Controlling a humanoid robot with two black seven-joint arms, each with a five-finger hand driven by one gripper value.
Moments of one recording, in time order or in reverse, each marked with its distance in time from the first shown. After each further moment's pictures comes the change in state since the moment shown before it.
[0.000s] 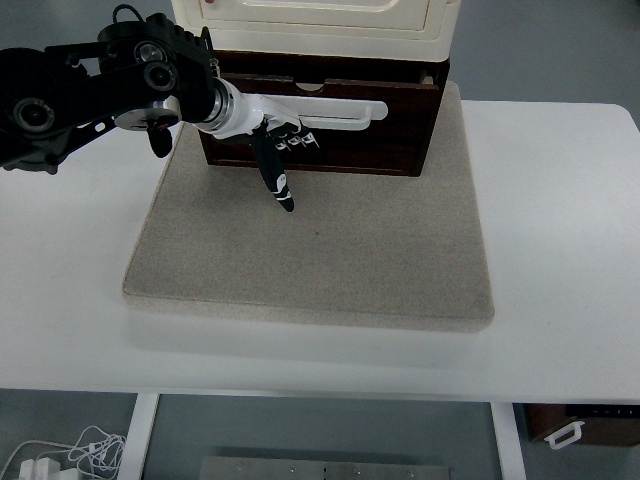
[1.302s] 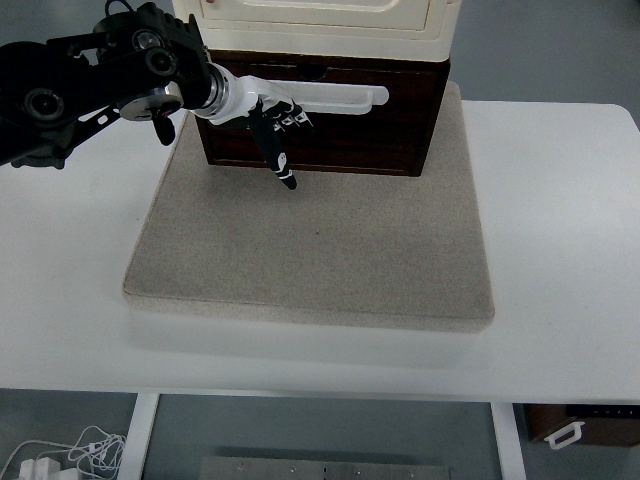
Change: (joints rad) left arm 0.018 -0.028 -0.044 0.084 -0.002 0.043 0.000; right arm 0.000 0.000 0.000 0.000 0.000 0.000 0.000
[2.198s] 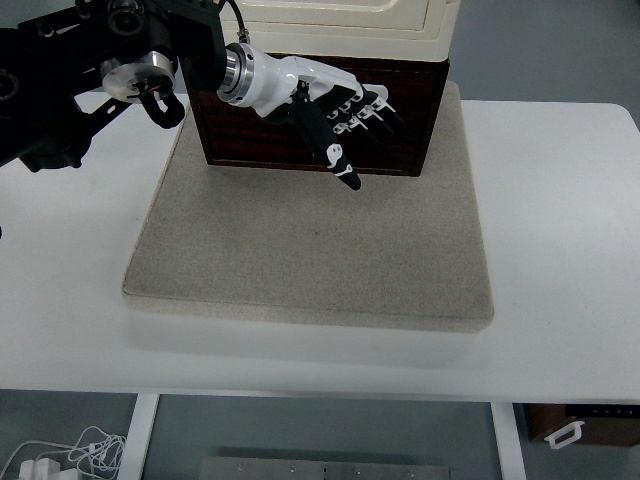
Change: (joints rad) left arm 0.077 -0.011 -0.302 -0.085 -0.089 -0.217 -0.135; right arm 0.000 0.000 0.000 0.000 0.000 0.000 0.000
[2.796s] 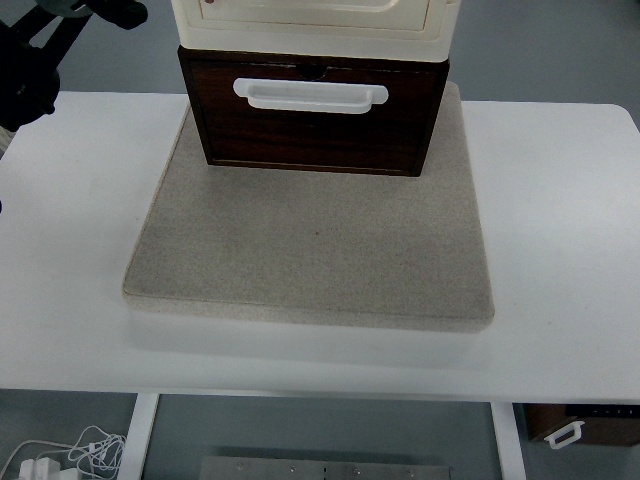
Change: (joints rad) left arm 0.015 0.006 -0.388 0.038 -0.103 0.178 -0.418; right arm 0.000 0.000 0.000 0.000 0.000 0.000 0.000
